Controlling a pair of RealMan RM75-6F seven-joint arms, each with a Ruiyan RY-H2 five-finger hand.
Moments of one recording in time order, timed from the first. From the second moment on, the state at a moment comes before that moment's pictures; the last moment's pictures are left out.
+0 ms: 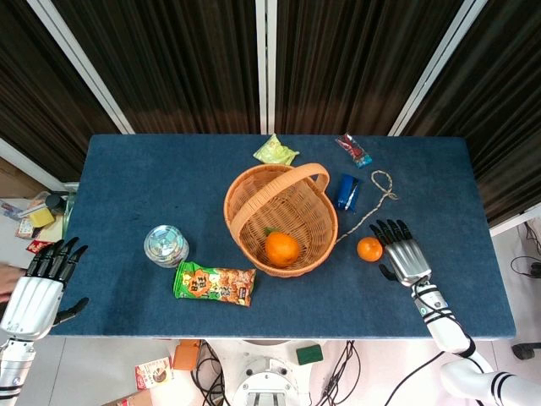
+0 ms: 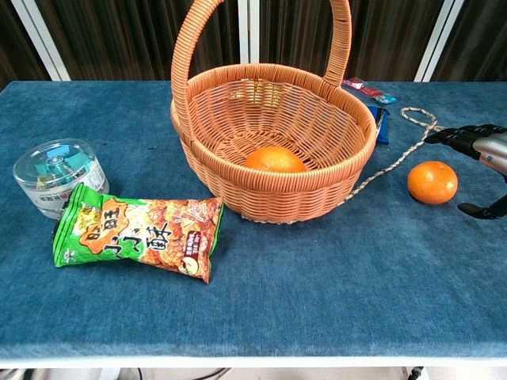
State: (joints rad) left arm -0.05 -1.14 0.03 -1.56 1.69 1.59 0.11; right arm 0.40 -1.51 0.08 -1.26 -1.43 1.06 -0.22
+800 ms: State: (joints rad) left arm -0.05 -1.14 0.03 -1.56 1.70 1.60 0.10; right arm 0.43 -1.56 0.07 -1.20 -1.43 1.08 -0.23
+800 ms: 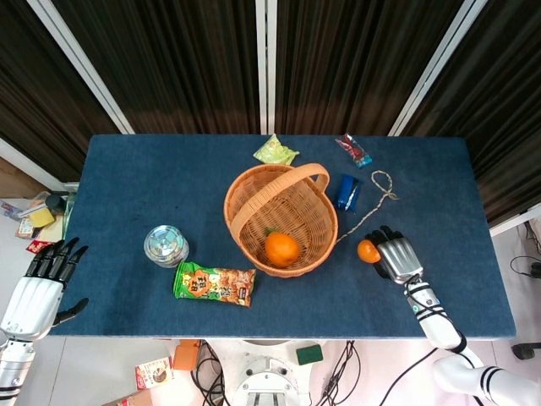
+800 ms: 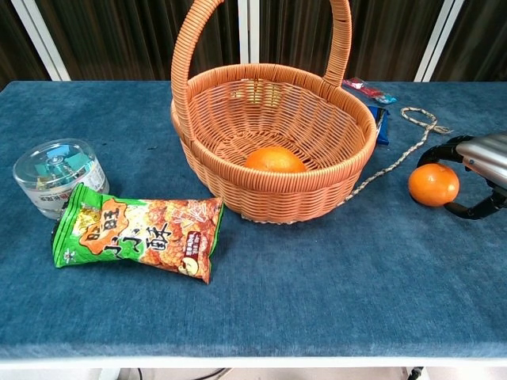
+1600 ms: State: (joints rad) left arm -0.04 -1.14 0.04 -1.56 1.71 1.61 0.11; right arm 0.44 -1.41 0.10 -1.54 -1.65 1.35 -0.24
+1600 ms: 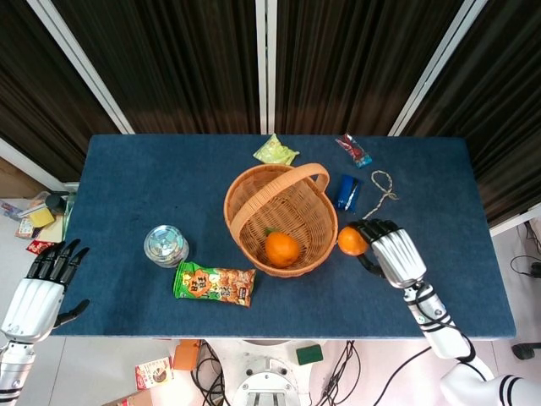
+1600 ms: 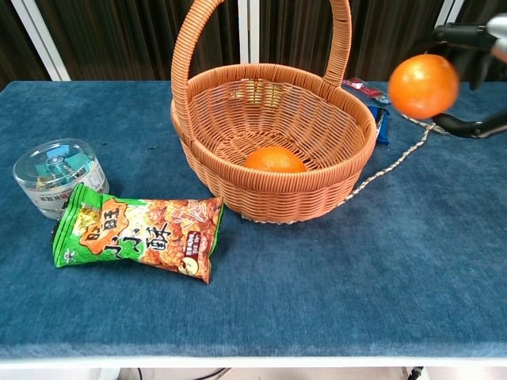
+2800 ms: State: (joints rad) left arm -0.04 -1.14 0.04 -1.55 1.71 1.61 0.10; right arm 0.70 -1.53 0.20 -1.76 -1.19 1.08 -0.84
